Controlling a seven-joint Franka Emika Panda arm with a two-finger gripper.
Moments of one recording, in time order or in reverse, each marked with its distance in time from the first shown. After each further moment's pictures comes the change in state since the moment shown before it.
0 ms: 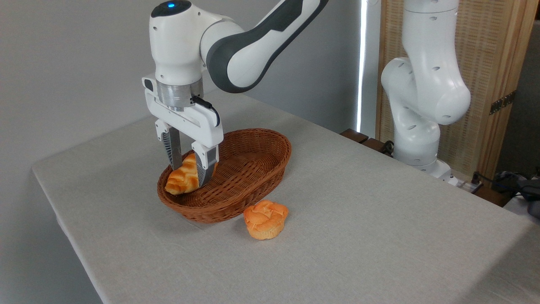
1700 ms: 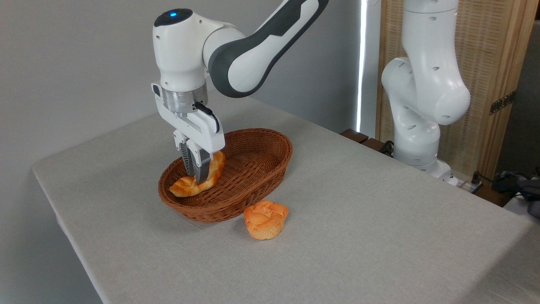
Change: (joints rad) arm -0.012 0.000 0.000 -0.034 0.023 0.000 0.101
